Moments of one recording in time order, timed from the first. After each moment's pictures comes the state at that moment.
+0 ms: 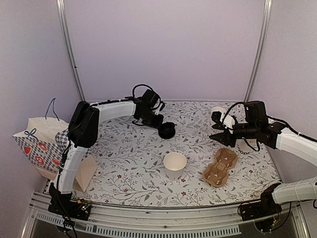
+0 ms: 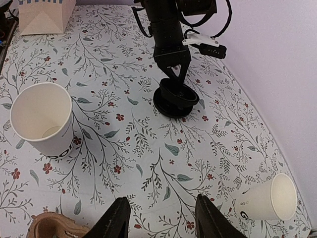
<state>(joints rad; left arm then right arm) -0.64 2.43 2.03 -0.56 0.10 -0.21 0.44 1.12 0.76 -0.22 -0.45 -0.65</state>
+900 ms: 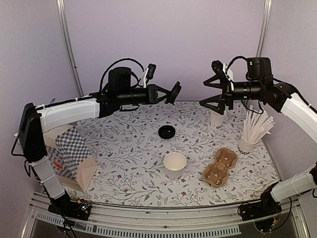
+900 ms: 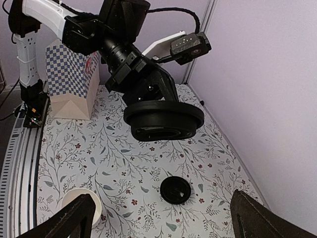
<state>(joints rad) -0.70 1.77 1.48 0.08 0.46 -0.47 0.48 1.28 1.35 -0.45 -0.65 -0.49</state>
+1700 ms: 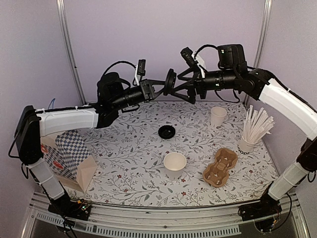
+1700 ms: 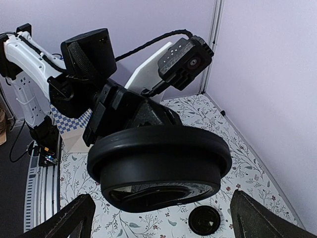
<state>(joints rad) -0.73 1.69 1.24 0.65 0.47 -0.79 0.70 1.55 1.67 -0.46 -0.52 -0.23</state>
